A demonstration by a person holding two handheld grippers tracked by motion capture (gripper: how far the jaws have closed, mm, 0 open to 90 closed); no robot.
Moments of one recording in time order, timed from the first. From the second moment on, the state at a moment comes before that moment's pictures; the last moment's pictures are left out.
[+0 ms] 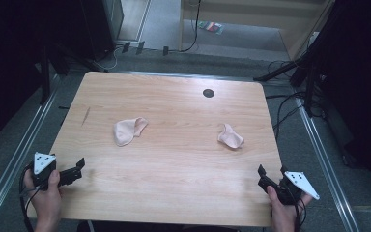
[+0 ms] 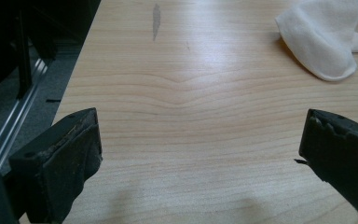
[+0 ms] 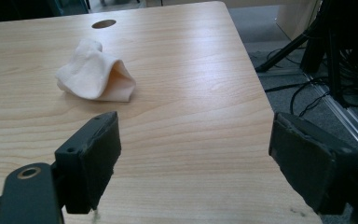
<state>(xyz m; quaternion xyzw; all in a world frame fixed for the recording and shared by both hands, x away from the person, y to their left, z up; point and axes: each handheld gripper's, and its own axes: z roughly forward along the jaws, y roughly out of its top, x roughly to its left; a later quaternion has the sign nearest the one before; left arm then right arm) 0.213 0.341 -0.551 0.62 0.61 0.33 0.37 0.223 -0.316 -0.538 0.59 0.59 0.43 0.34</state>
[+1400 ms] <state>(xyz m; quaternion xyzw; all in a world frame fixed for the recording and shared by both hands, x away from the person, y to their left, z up) 0.314 0.220 -0.520 0.70 0.54 0.26 0.39 0.224 -0.304 -0.535 0.59 0.60 0.43 0.32</state>
